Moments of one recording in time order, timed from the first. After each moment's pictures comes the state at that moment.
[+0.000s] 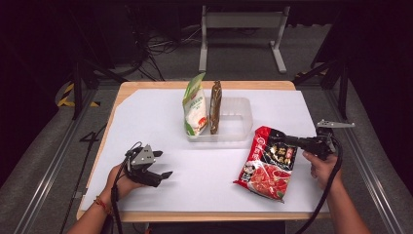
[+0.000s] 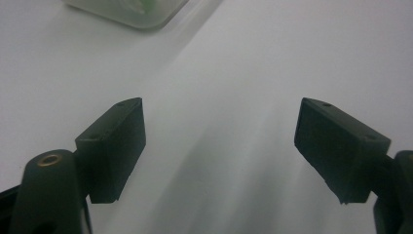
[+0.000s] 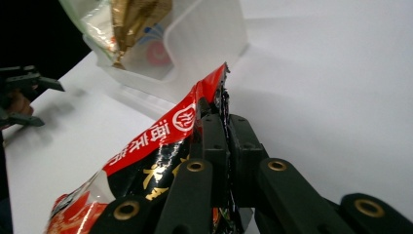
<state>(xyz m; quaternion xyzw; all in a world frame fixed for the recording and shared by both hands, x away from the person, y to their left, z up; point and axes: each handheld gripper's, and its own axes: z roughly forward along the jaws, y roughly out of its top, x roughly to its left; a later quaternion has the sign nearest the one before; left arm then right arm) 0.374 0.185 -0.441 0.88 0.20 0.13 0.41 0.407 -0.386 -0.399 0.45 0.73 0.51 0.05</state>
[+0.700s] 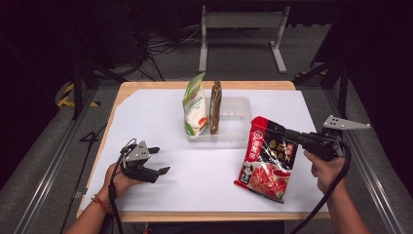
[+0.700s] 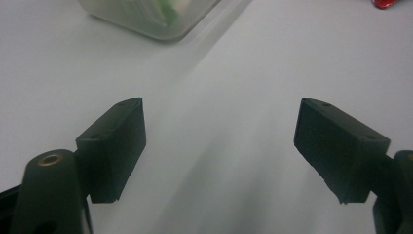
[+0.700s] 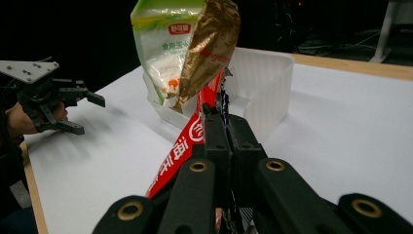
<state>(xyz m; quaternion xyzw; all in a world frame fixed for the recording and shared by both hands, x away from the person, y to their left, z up) 0.380 0.194 -0.438 0.86 0.22 0.13 0.43 0.364 -0.349 -0.335 0.38 0.73 0.55 0.13</state>
